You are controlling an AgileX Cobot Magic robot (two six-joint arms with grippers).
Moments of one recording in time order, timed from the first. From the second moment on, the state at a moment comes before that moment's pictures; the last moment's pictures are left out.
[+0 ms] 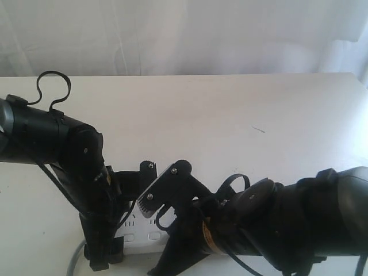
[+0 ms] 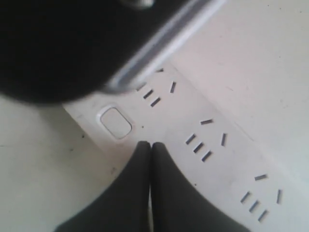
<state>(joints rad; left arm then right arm) -0.57 1.78 -0.92 -0.13 0.67 0.86 0.94 1.67 -0.68 -1.61 0.05 1.62</state>
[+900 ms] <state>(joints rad) -0.57 1.78 -0.92 -0.13 0.68 0.85 0.94 1.66 -0.69 -1.59 0.04 1.66</state>
